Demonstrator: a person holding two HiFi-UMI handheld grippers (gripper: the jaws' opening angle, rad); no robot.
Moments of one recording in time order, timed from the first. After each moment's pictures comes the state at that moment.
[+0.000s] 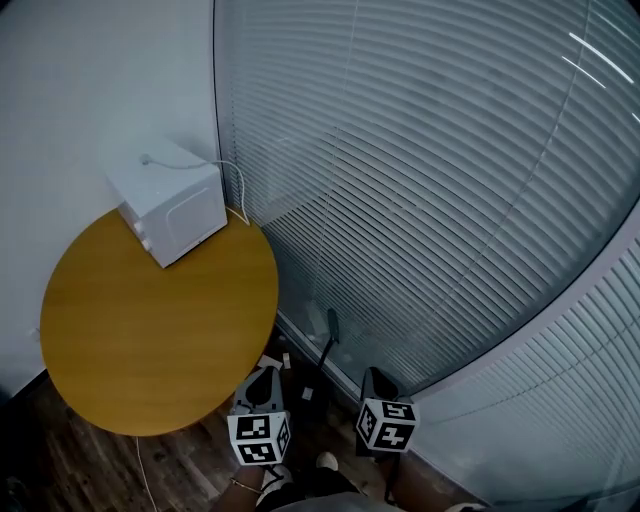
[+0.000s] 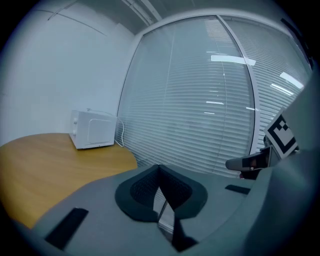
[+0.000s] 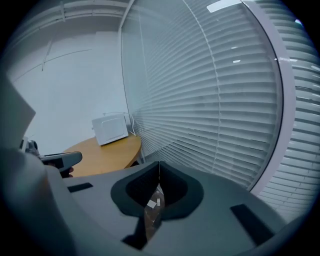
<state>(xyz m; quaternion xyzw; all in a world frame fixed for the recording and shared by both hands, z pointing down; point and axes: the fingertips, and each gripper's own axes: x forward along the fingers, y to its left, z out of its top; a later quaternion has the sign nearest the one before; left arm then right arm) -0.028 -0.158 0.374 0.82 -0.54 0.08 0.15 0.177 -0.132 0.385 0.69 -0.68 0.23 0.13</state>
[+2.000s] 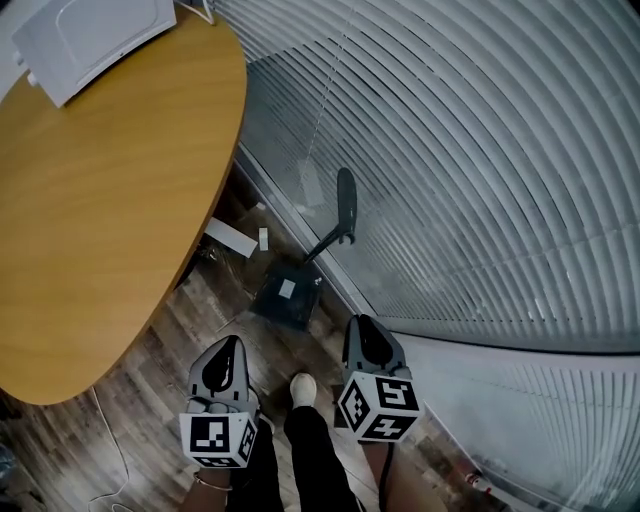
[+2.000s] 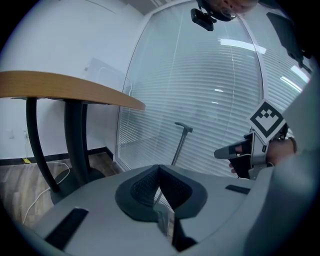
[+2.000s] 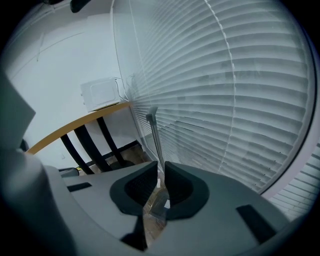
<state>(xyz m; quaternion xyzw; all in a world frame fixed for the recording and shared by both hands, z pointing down) -0.021 -0.127 0.616 0.80 -0.55 0.12 0.21 0.181 -0.147 0.617 0.65 -0.68 0.29 0.17</state>
